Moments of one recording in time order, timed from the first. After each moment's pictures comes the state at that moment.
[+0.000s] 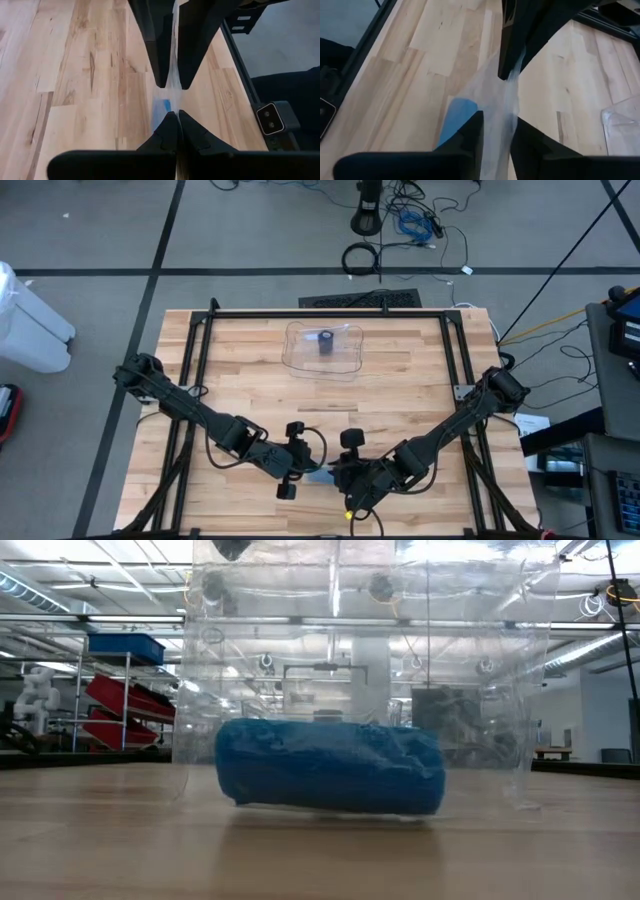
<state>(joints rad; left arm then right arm) -0.51 1.63 1.22 -0.29 -0.26 -0.28 0.60 1.84 1.48 -0.50 0.55 0.20</state>
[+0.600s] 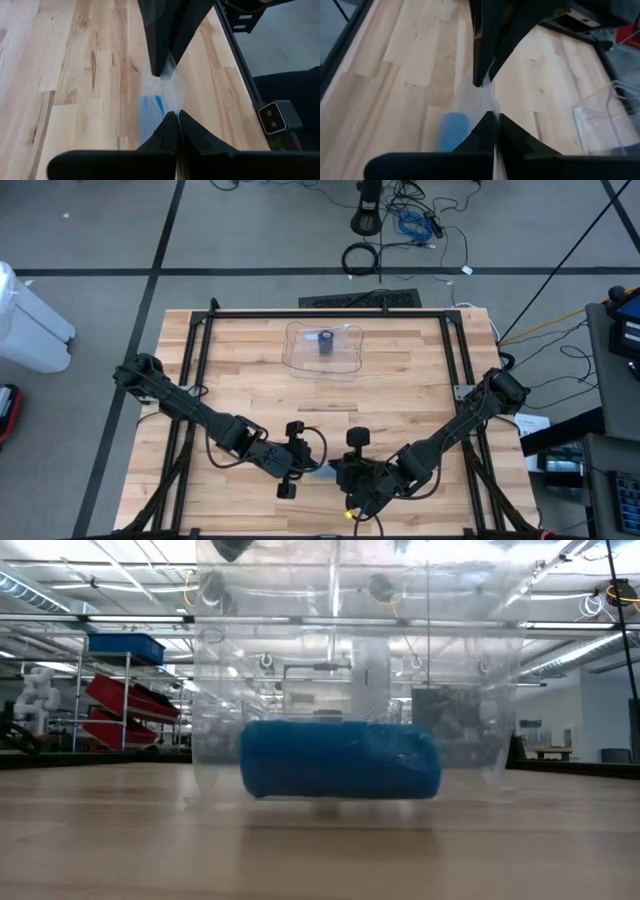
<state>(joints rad) -0.51 1.63 1.22 -0.30 -0.26 -0.28 0.62 1.84 1.48 -0.49 0.71 0.25</state>
